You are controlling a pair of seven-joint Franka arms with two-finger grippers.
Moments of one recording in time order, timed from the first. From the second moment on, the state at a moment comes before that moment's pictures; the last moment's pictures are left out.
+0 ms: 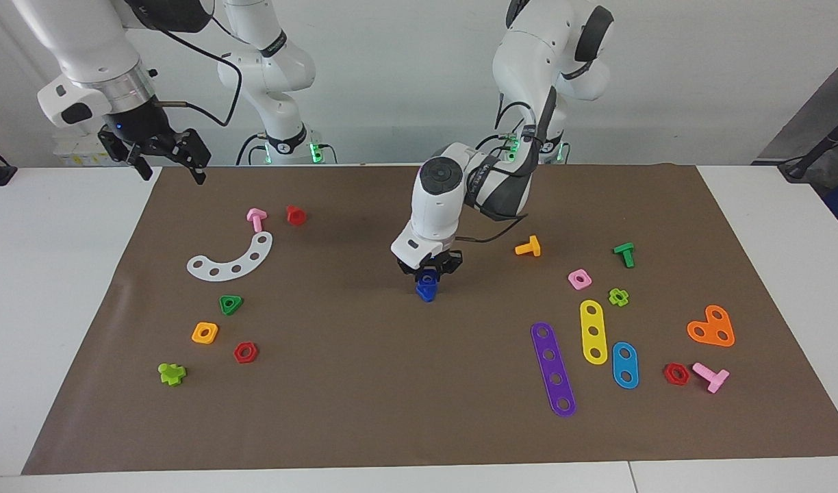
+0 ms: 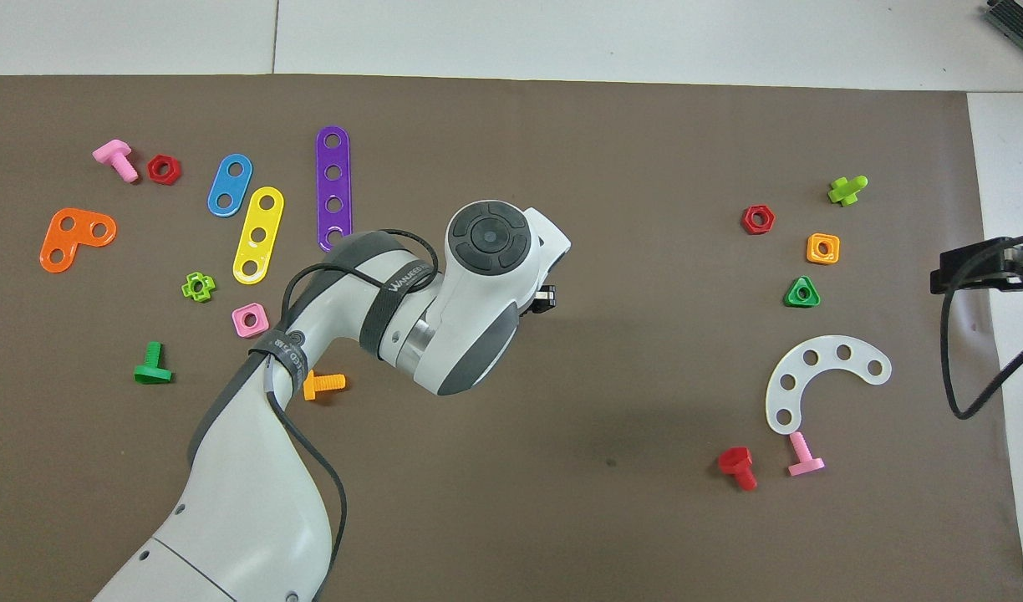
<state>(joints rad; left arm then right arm) -0.61 0.51 -0.08 -1.58 -0.02 2.09 -0.61 0.05 -0.04 -0.09 -1.58 -0.02 1.54 0.07</state>
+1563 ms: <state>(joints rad) -0.58 0.50 -0.05 -1.47 -0.02 1.95 -0.62 0.05 -0.04 -0.09 -1.58 -0.02 1.54 0.07</state>
